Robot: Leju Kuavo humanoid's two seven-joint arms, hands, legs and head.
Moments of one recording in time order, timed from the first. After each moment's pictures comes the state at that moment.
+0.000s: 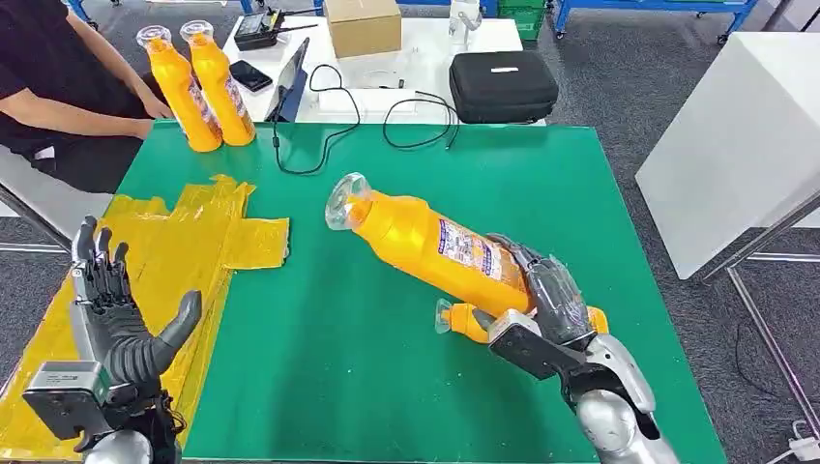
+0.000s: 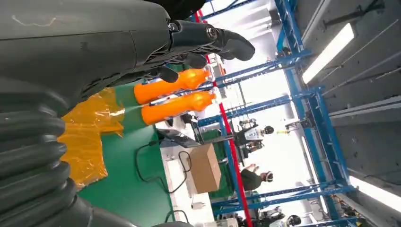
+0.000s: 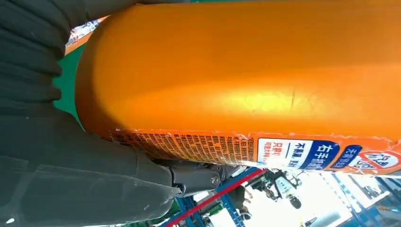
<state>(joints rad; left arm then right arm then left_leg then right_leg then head) 0.15 -0.22 0.02 -1.91 -0.30 0.22 -0.51 -0.06 -0.19 0.28 -1.75 0.61 0.05 -0.13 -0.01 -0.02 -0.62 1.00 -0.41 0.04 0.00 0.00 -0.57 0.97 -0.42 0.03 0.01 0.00</state>
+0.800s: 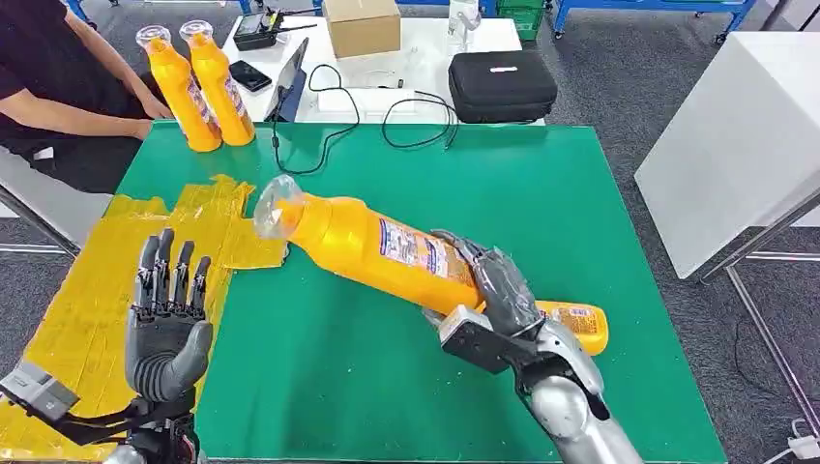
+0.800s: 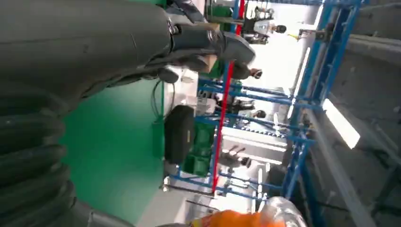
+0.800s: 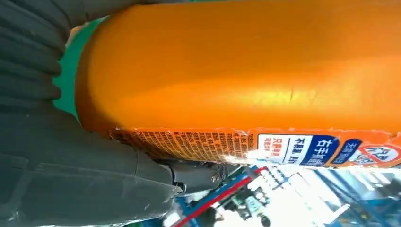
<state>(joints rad) 0.20 -0.25 -0.02 -1.88 0.18 -0.19 -0.39 -0.20 -0.09 0.40 -1.66 0.57 0.07 -0.13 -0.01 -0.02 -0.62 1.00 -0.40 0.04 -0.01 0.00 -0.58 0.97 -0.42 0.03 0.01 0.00</state>
